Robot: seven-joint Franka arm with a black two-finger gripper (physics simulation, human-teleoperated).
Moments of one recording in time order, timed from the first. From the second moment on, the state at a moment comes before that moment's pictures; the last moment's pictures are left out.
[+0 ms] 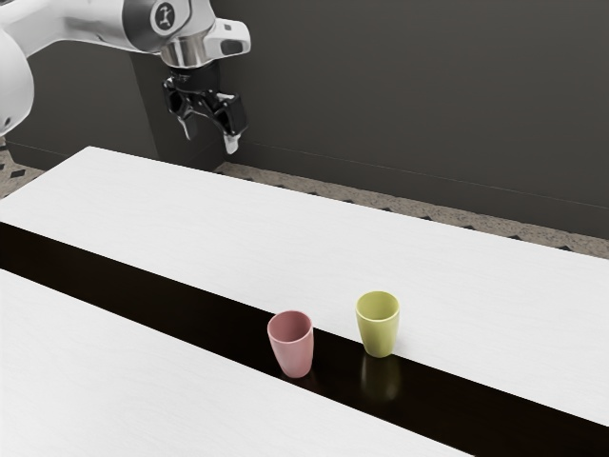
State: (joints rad) arm -0.49 0.21 0.50 -1.38 -0.02 1.66 0.10
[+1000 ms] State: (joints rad) arm -0.36 0.82 0.05 -0.99 -0.08 1.86 -0.18
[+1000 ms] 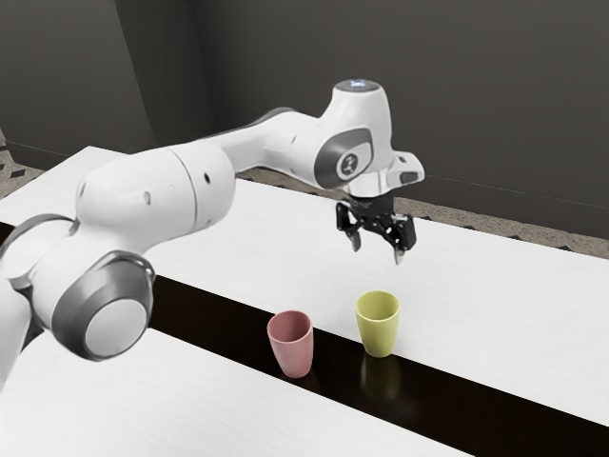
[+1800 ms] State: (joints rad) arm -0.39 0.84 -0.02 -1.00 -0.07 1.89 -0.32
